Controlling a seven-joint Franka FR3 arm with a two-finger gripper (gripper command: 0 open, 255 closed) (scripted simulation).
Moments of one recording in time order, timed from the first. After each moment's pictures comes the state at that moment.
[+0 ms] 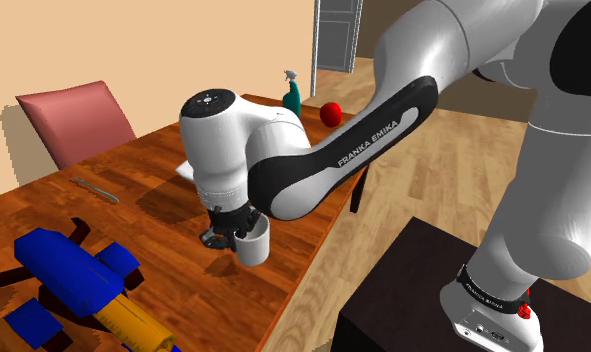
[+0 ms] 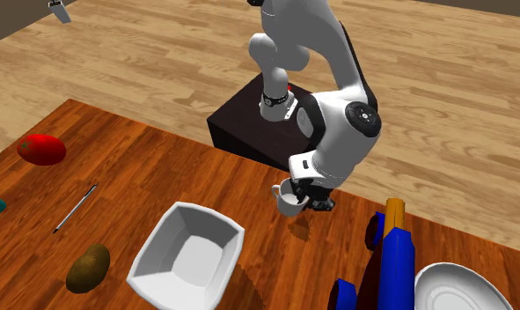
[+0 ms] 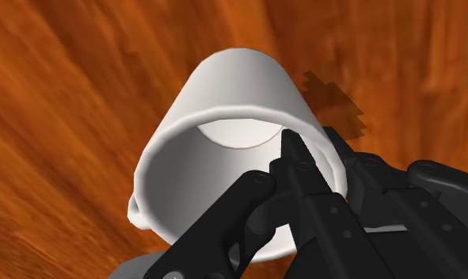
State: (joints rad) arm 0.16 0.22 0.64 -1.96 -0.35 2.15 1.06
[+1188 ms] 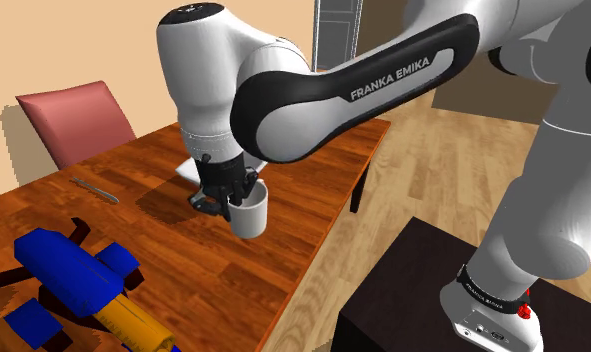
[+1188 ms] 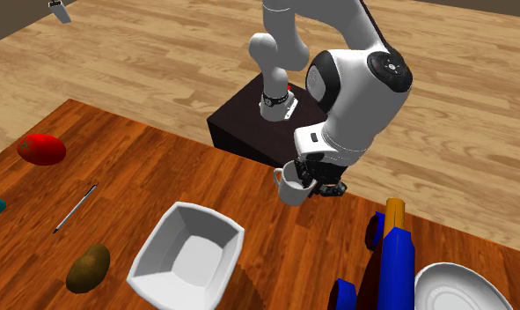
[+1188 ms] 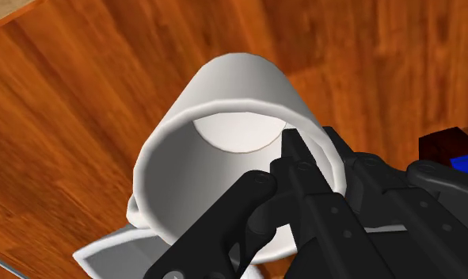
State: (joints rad) arm 0.15 0.13 0.67 -1.81 -0.26 1.94 0.98
